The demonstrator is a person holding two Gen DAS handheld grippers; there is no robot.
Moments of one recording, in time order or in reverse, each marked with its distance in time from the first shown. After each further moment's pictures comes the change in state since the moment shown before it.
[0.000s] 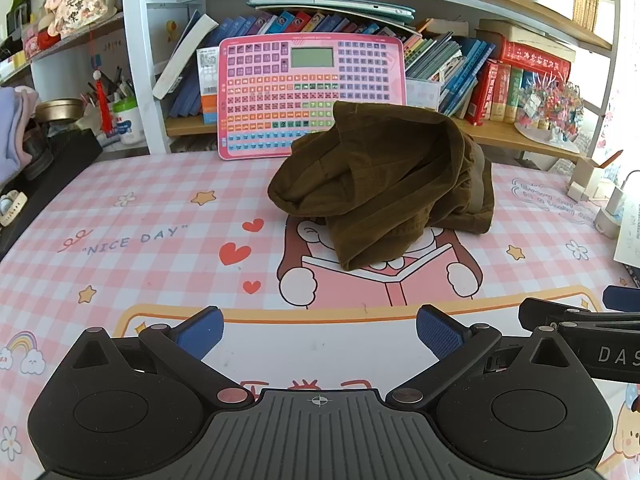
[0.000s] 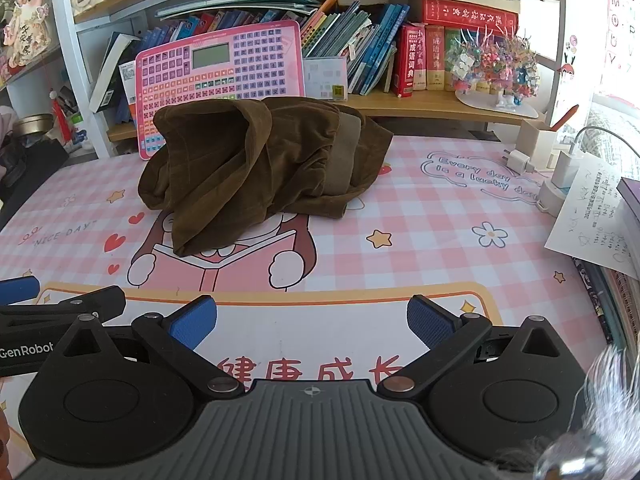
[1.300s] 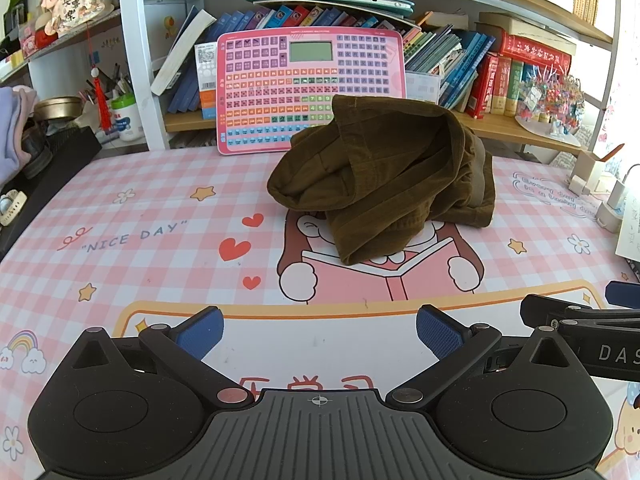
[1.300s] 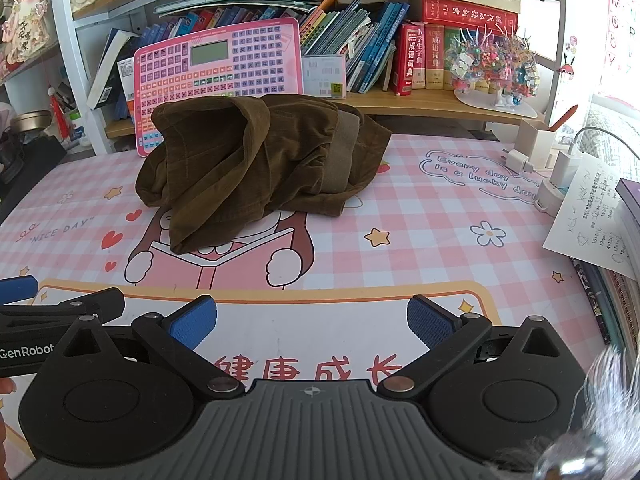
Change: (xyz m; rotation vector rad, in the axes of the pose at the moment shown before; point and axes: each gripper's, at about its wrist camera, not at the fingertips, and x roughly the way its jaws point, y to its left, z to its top) left arm 0.003 0.001 0.006 0.012 0.022 0.006; right arm 0.001 0.001 0.000 -0.002 0.005 -0.006
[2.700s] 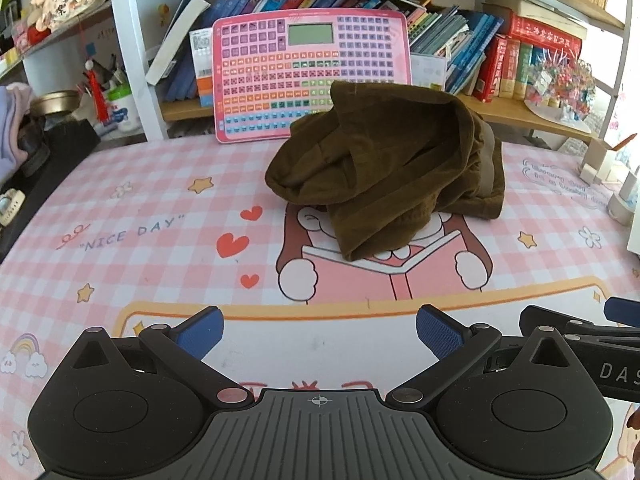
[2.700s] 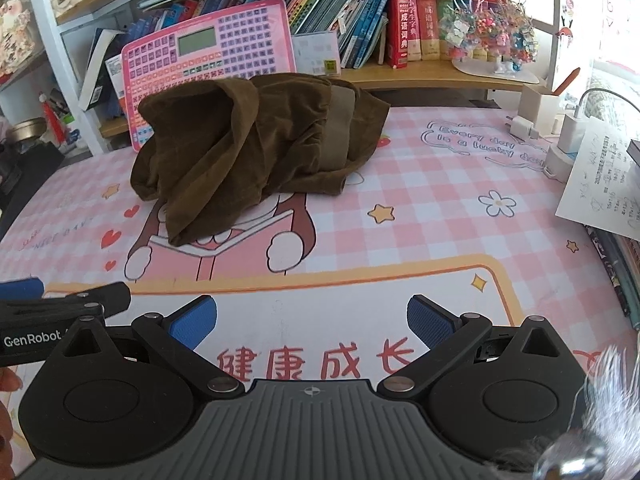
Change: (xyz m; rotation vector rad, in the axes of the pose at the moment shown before) left arm 0.014 -0.006 0.014 0.015 0.059 0.023; right arm 0.013 -0.007 0.000 0.079 0.047 0.030
